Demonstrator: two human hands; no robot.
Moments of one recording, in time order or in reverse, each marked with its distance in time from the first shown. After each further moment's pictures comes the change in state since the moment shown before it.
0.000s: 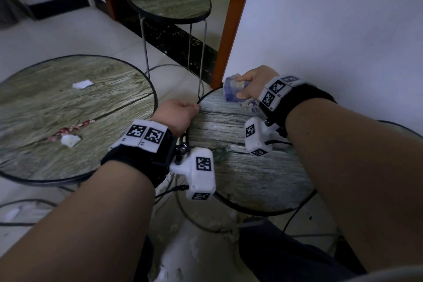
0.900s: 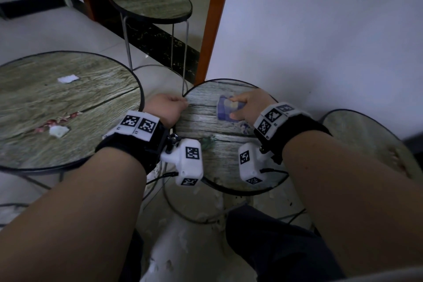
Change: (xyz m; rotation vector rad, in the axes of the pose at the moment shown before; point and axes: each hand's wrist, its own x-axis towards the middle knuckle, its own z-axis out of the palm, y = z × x) left_hand -0.016 0.002 0.004 0.073 0.001 0.050; right_hand -0.079 0.022 0.022 0.141 0.037 0.087
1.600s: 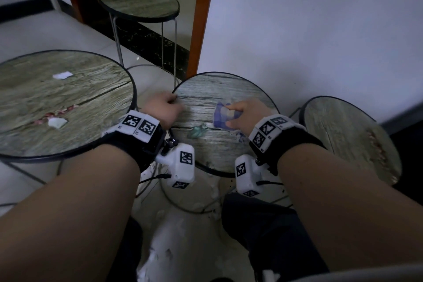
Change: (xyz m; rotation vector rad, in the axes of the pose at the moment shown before) left_hand -0.035 -0.002 0.007 0.220 -0.032 0.093; right_hand -0.053 0.019 0.015 -0.066 -0.001 0.038
